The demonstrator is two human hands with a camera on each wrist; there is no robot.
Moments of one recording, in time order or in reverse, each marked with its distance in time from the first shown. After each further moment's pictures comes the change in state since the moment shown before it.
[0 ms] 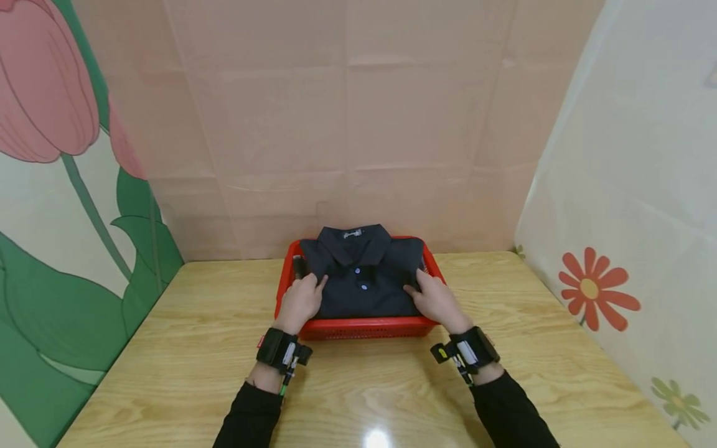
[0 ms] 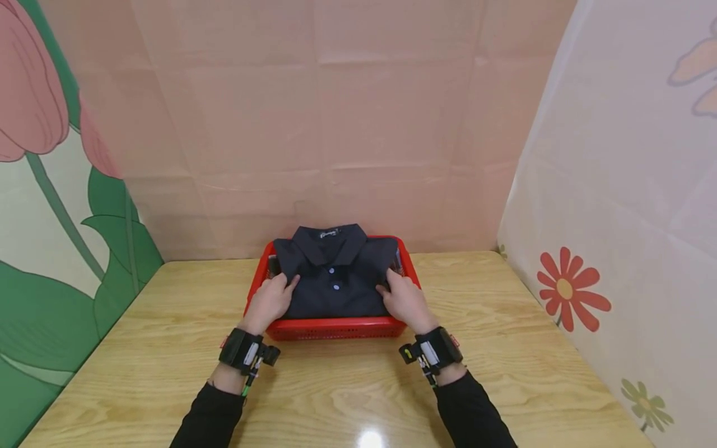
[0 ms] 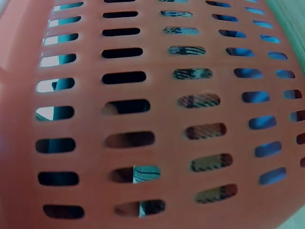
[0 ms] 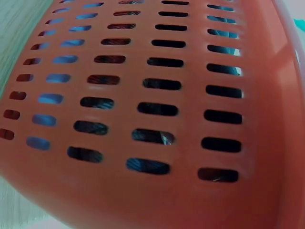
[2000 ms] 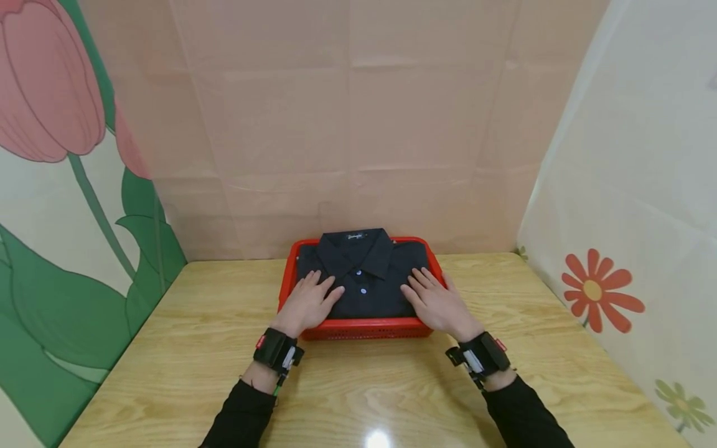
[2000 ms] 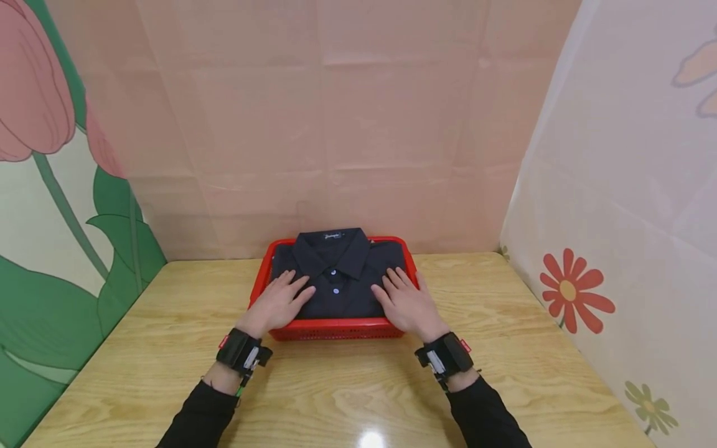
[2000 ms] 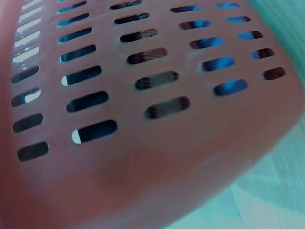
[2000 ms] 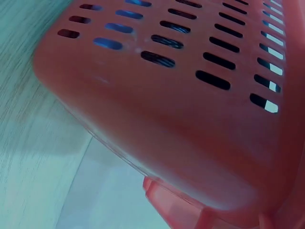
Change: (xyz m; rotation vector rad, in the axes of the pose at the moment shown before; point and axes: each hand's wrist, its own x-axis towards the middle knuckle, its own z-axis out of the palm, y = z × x) left_hand -0.003 -0.011 0.002 0.176 -0.194 0.234; right_hand -0.010 0.004 0.009 -0.322 -0.151 -0.008
